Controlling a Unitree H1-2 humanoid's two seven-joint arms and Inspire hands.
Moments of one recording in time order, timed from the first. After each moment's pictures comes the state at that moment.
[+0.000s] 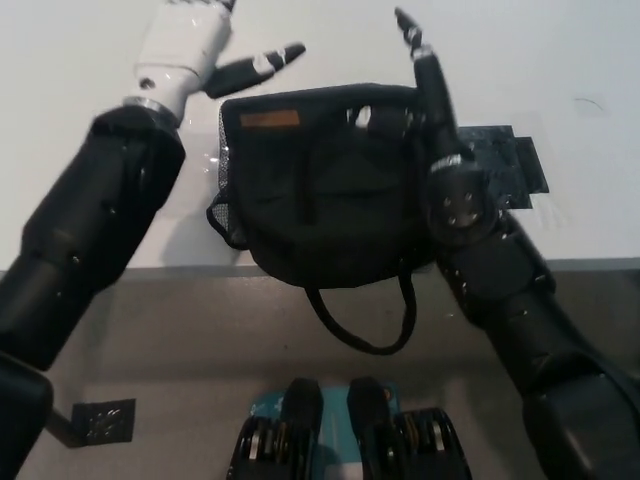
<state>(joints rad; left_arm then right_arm) -1.03 0.38 -0.47 0.62 0.76 0.04 0.22 -1.02 0.00 0.09 0.92 -0.20 -0.23 -0.29</state>
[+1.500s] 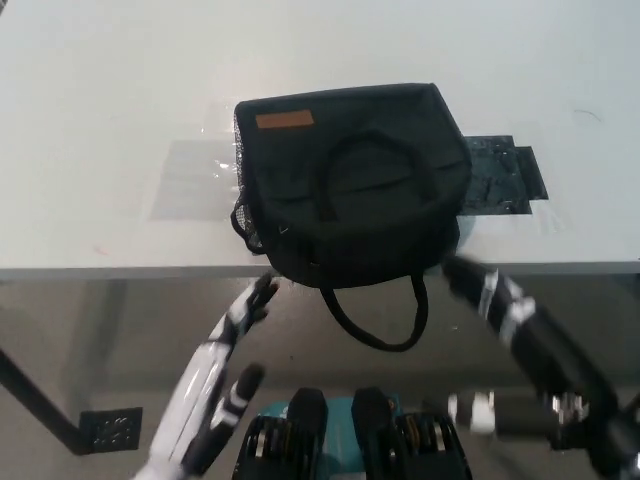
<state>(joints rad) 0.14 0.11 -0.22 -0.52 0.25 0.03 -0.05 0.00 -0.23 0.16 -0.56 0.14 0.28 0.27</state>
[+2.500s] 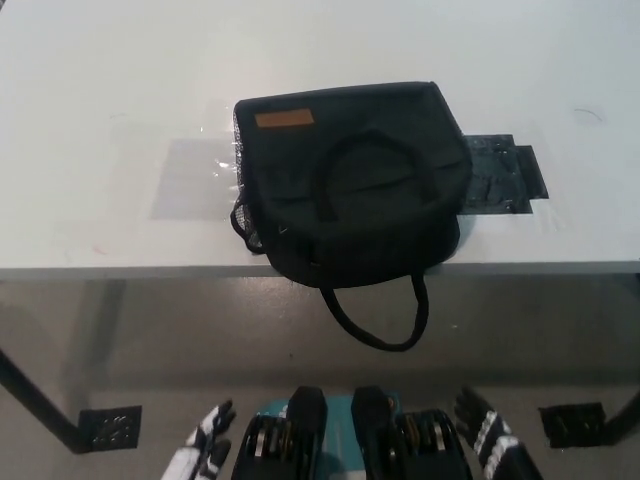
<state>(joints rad) 0.21 0.15 -0.13 0.08 0.22 -0.22 -0.05 0.21 0.00 0.08 0.09 0.11 -0.18 0.22</state>
